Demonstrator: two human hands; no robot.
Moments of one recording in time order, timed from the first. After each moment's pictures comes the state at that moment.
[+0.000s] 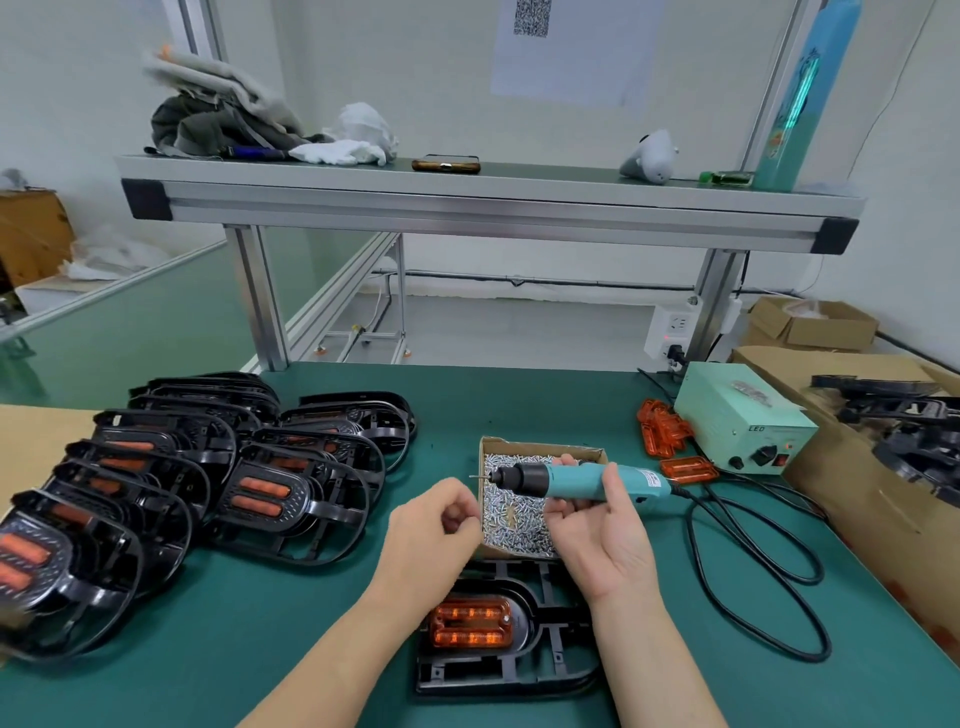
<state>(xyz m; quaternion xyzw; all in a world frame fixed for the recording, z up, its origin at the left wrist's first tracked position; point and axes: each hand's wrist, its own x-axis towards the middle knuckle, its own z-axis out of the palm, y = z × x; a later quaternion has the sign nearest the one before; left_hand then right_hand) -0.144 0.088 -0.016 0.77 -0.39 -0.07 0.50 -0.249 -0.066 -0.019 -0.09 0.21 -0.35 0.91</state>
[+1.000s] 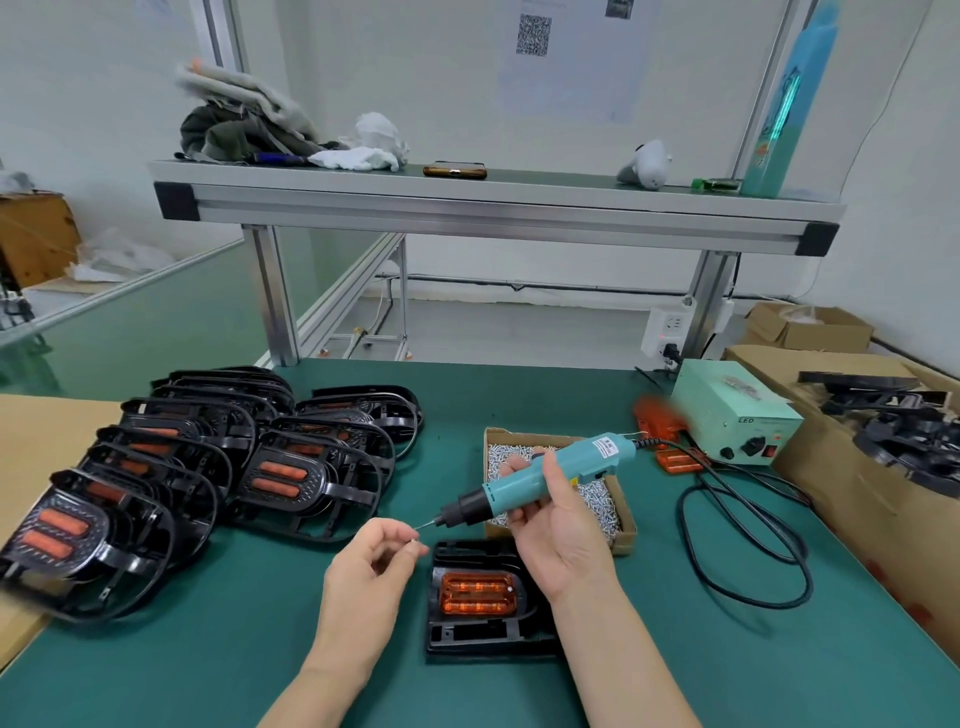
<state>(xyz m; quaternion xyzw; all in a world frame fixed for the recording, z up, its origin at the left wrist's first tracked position) -0.147 0.155 -0.063 0.72 -0.24 -0.13 0.64 -0.239 -0.012 -0.014 -0.25 0.21 -0.33 0.88</state>
